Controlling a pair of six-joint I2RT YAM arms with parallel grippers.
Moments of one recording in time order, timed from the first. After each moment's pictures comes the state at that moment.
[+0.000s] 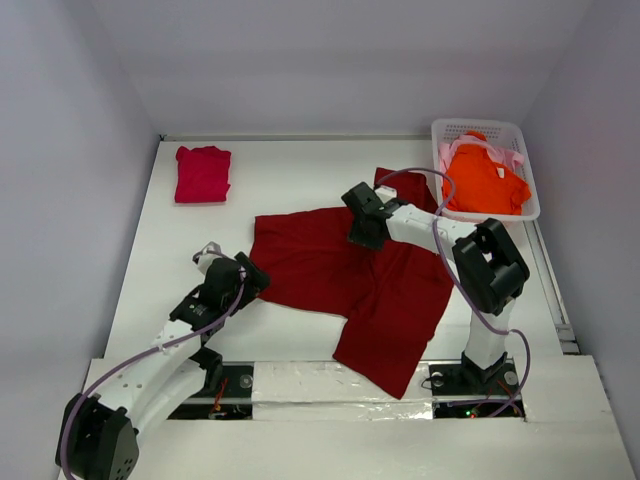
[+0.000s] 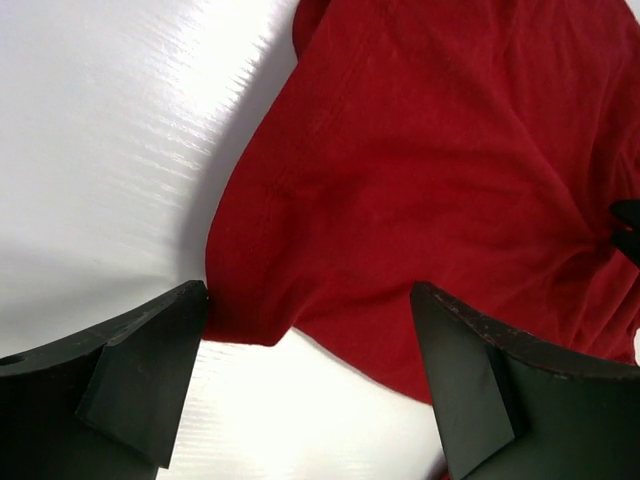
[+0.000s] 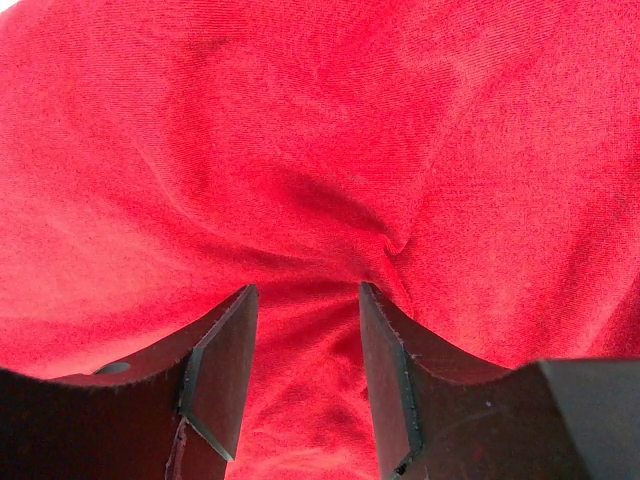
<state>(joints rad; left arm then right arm) -0.42 0.74 0.31 -0.33 -0.19 -1.01 0.65 1.89 1.32 -0.54 0.35 0.92</state>
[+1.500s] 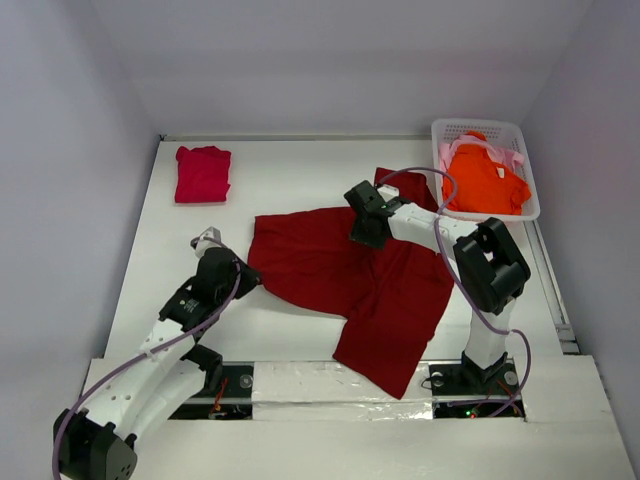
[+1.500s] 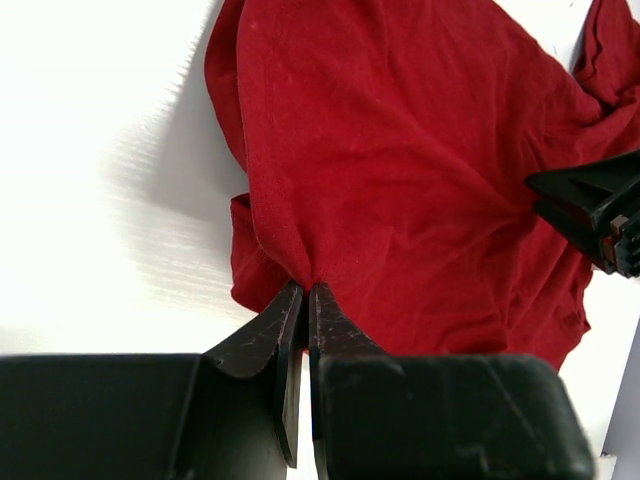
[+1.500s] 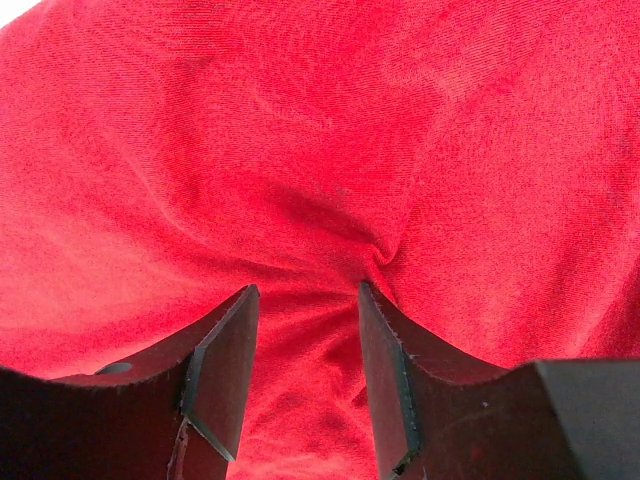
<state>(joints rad) -0.43 0.69 0.46 -0.44 -0.15 -0.93 0.63 1.89 1.32 -0.54 0.34 0.91</state>
